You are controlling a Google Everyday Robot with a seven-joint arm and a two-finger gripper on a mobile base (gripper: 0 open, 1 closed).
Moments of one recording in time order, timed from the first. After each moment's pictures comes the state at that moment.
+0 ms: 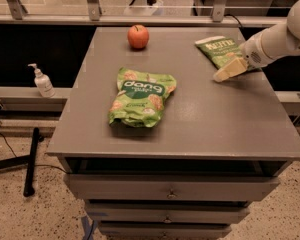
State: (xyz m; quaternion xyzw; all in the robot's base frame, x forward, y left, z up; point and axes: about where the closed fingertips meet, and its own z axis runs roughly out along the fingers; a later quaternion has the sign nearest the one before) arm 0.721 -0.266 0.842 -0.41 0.83 0.04 0.37
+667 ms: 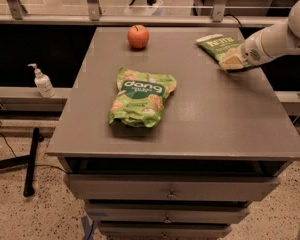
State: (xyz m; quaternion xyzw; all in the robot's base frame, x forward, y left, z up) arm 0.729 -0.262 0.844 -0.40 0.83 0.06 0.38
